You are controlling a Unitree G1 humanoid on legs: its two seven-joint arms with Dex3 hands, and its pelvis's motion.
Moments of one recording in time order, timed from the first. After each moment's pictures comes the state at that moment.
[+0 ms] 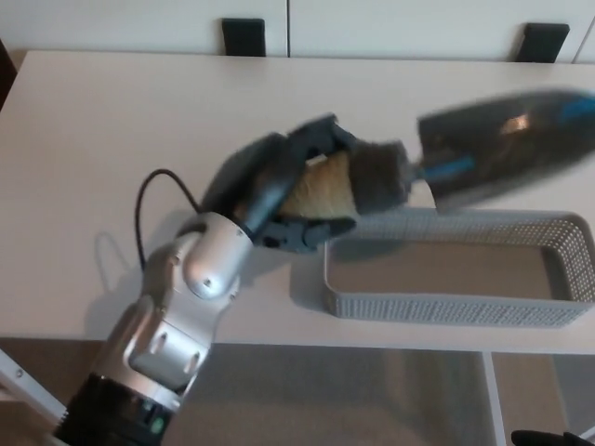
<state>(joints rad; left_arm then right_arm) -0.43 0.20 -0.39 0.13 0.48 0.18 -0.11 0.46 -0.29 -0.05 0.16 0.02 0.01 0.21</state>
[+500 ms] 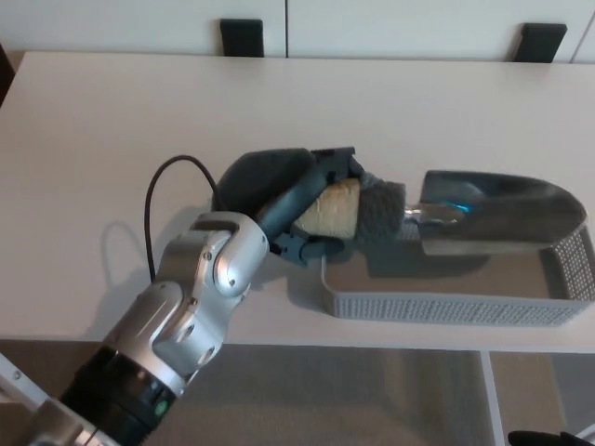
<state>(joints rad) -0.54 0.26 -0.51 0.26 0.67 0.23 -0.08 0.45 -0.30 -0.05 0.16 0.01 0.01 0.22</state>
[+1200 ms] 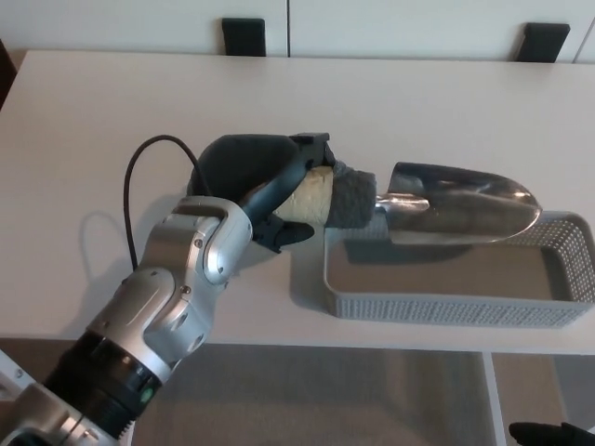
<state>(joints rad) -0.56 0.32 -0.54 0.24 0.75 0.27 -0.10 0.43 -0.31 -0.05 0.15 0.01 0.03 0.23</state>
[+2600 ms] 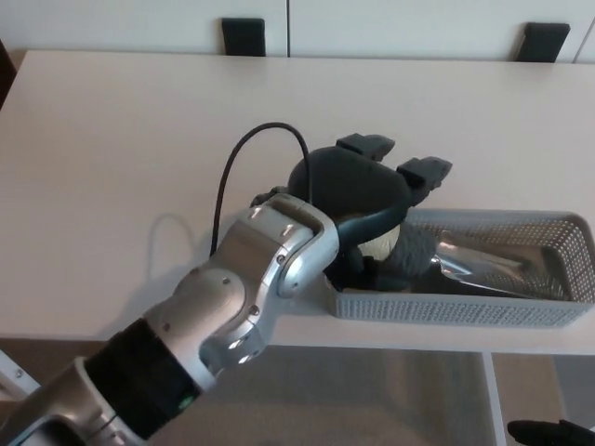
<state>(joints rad) -0.65 0.29 -0.74 0.03 0.88 0.29 -0.40 0.42 -0.32 -0.04 0.15 0.01 0.04 0.23</state>
